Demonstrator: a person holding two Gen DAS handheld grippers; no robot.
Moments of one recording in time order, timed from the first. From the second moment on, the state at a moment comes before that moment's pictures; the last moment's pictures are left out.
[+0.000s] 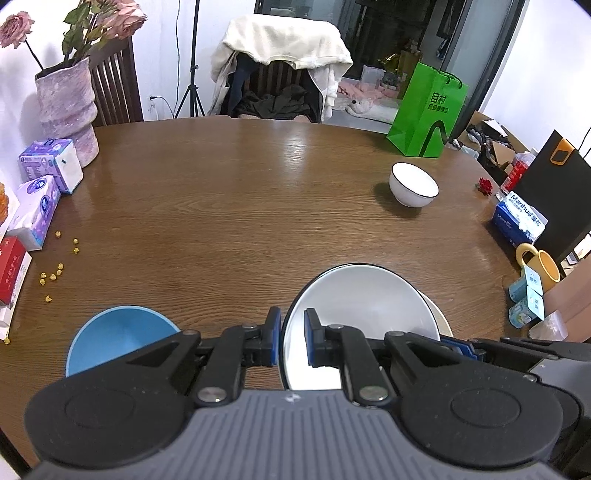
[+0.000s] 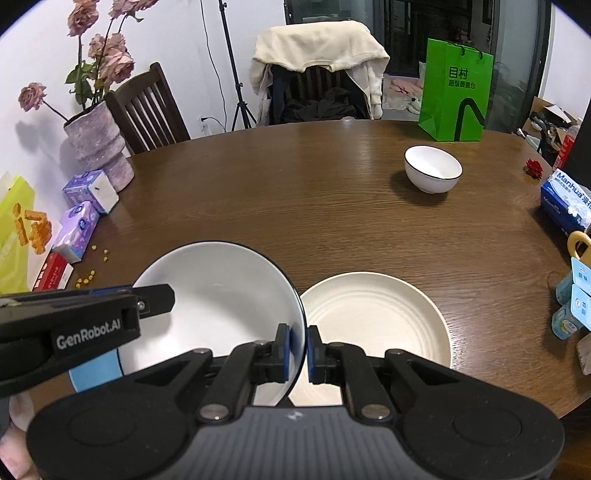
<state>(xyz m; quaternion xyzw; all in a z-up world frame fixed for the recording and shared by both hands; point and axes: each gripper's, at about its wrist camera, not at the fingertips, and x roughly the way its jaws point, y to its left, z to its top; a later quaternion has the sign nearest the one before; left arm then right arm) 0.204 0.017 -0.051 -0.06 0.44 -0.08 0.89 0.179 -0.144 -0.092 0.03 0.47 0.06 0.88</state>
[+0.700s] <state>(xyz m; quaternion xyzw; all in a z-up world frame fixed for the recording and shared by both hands) 0.202 0.064 -0.052 -0.07 0.44 -0.05 0.89 0.185 -0.091 -0.095 0.02 0.47 0.09 0.88</state>
